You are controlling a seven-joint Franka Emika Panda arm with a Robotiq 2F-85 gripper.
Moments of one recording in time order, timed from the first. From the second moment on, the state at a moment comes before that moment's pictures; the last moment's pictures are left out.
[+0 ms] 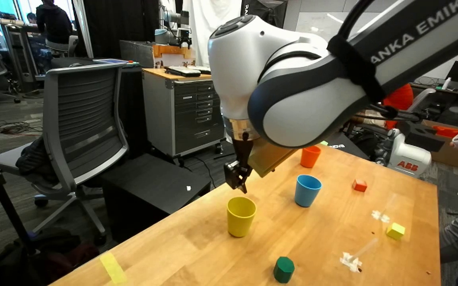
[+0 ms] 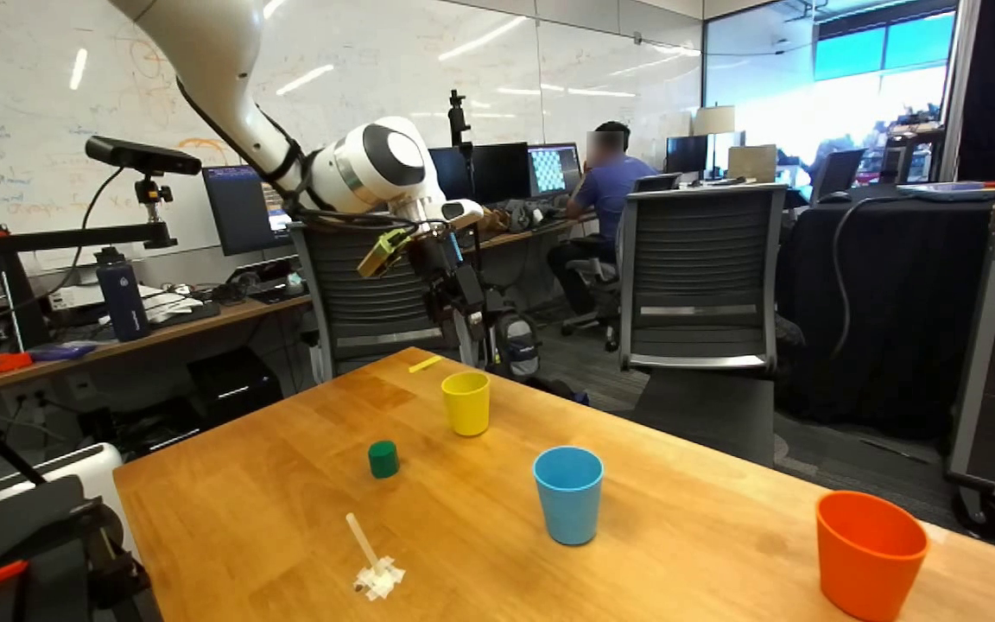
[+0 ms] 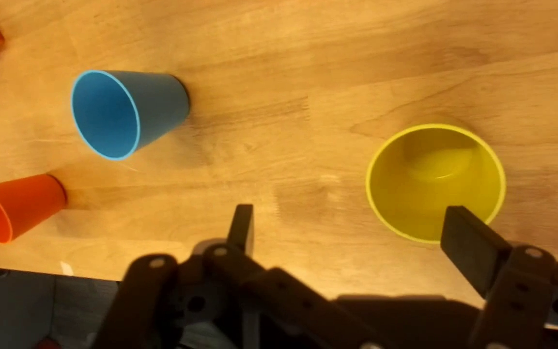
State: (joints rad) arm 0.28 0.71 -0.07 -1.62 -0.46 2.18 0.64
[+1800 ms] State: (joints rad) arm 0.29 0.97 -0.12 -1.40 -0.43 2.12 0.57
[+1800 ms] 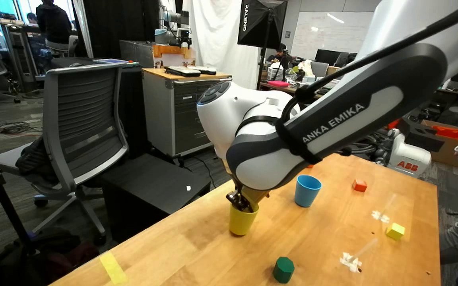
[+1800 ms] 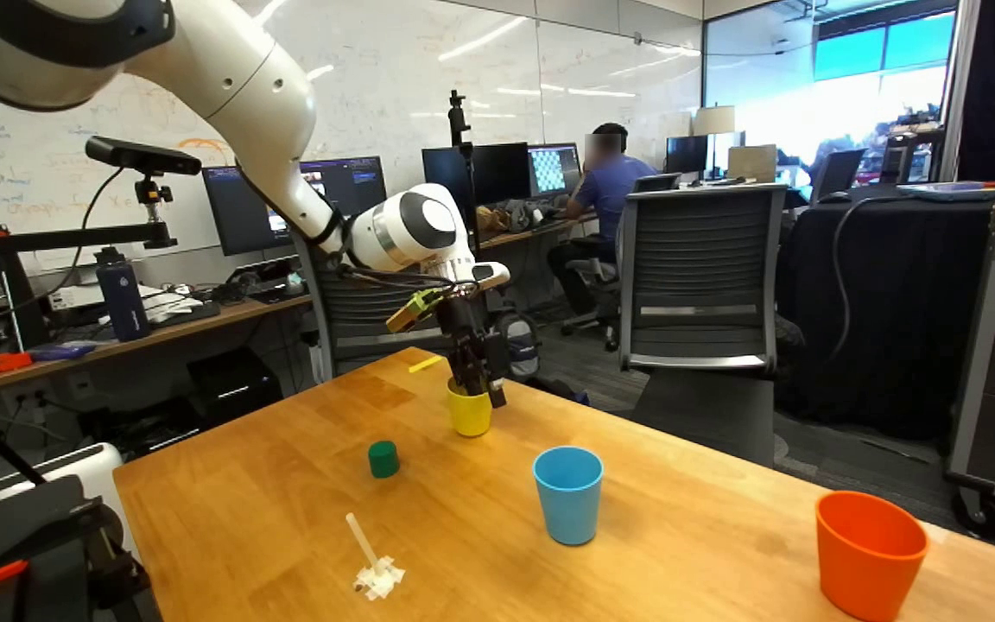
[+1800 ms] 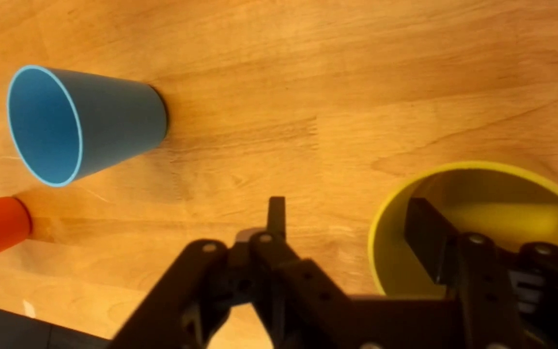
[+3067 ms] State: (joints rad) arm 0.30 0.97 -0.12 -1.34 -0.43 2.11 0.57
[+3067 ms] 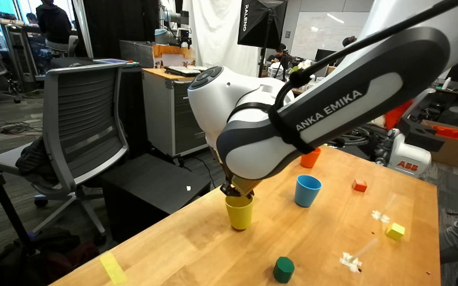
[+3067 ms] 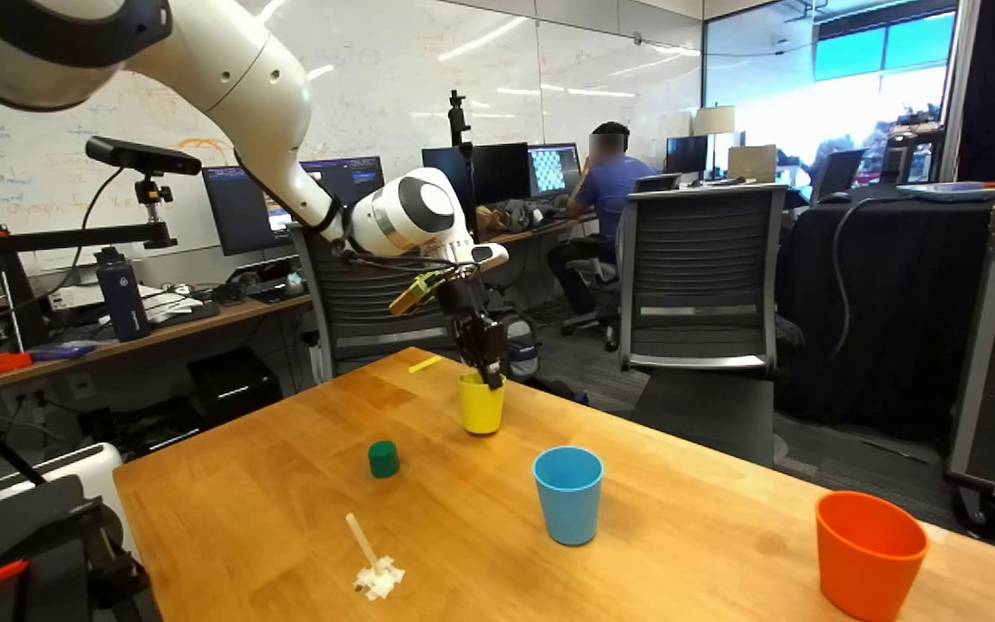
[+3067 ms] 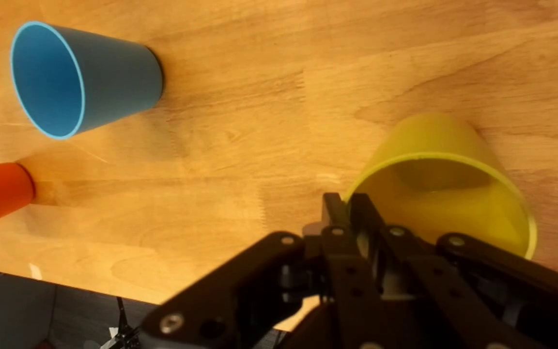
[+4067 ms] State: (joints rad) arm 0.37 0.95 -0.12 -1.34 -0.43 2.11 0.57
